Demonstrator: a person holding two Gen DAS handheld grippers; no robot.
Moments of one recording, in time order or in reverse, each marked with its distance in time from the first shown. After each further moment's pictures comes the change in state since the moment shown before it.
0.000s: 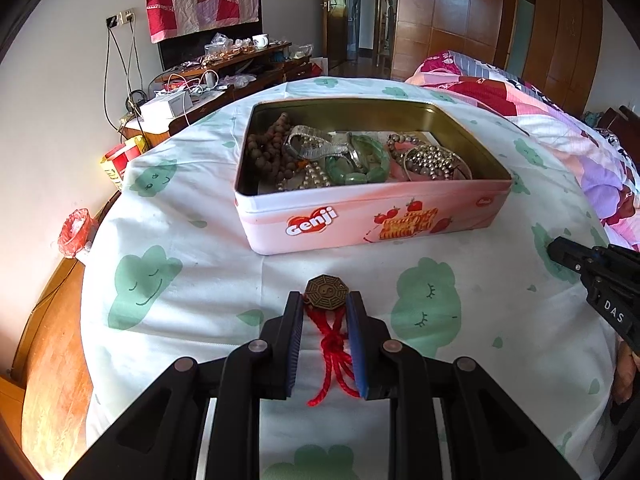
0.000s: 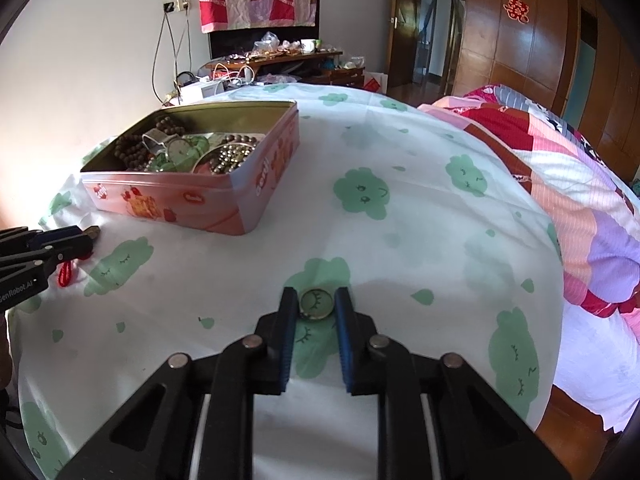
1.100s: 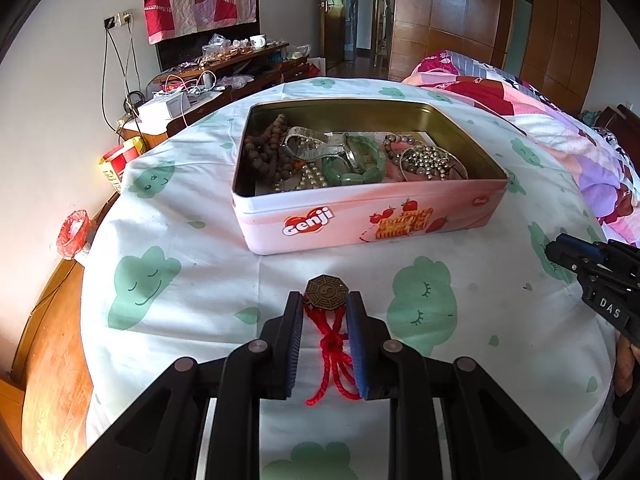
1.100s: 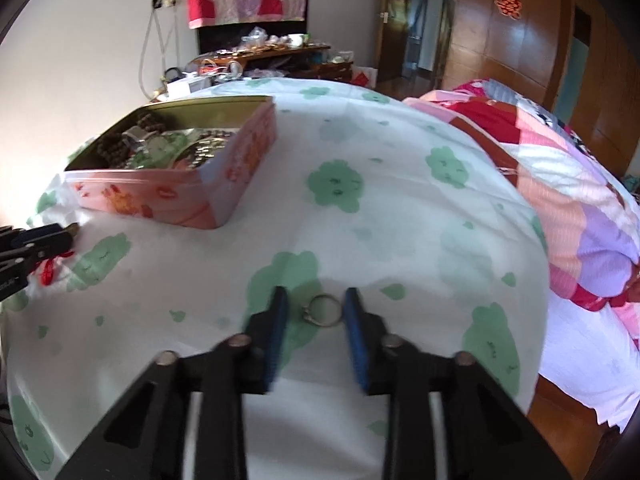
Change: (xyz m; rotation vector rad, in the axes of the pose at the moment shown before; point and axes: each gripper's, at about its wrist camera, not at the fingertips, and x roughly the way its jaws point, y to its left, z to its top) left arm -0.001 -0.001 0.000 0.007 -0.002 -0.008; right arm 0.002 -0.012 0.000 0.007 0.026 -0.029
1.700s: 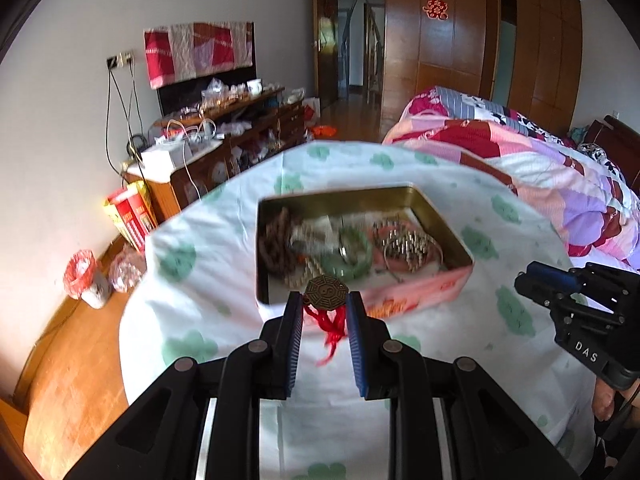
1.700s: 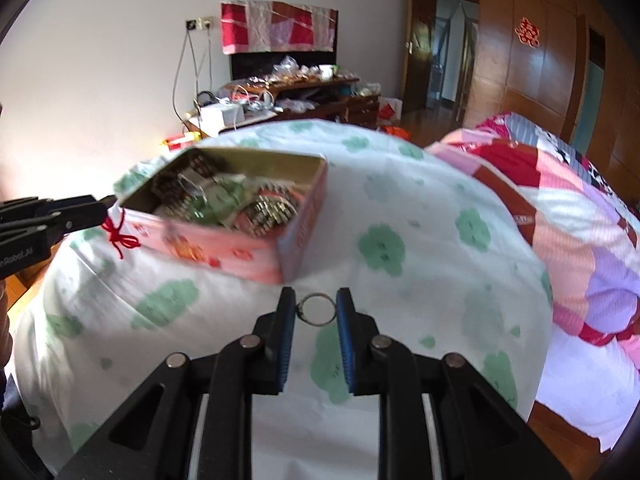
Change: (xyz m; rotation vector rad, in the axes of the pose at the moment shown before) left arm -0.056 0.003 0.048 0.030 -0.152 -0.004; right arm -0.034 0.029 0.030 -0.053 -0.115 0.070
